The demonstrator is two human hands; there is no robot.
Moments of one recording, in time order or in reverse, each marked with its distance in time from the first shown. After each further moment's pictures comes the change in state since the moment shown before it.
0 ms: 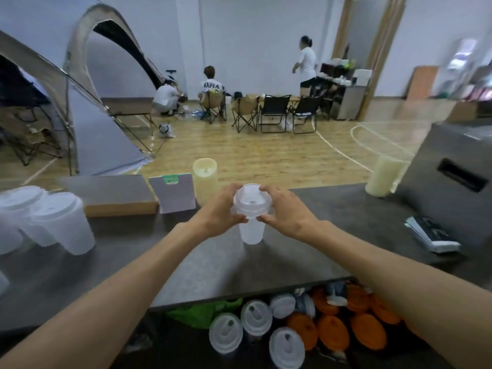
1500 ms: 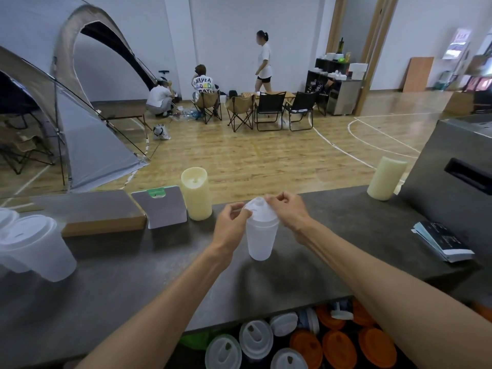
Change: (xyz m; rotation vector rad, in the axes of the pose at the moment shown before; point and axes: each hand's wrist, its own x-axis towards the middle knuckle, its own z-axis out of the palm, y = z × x) left_hand 0.027 0.018 0.057 -0.779 0.251 -0.568; right_hand 0.060 0.047 0.027 0.888 0.208 0.464
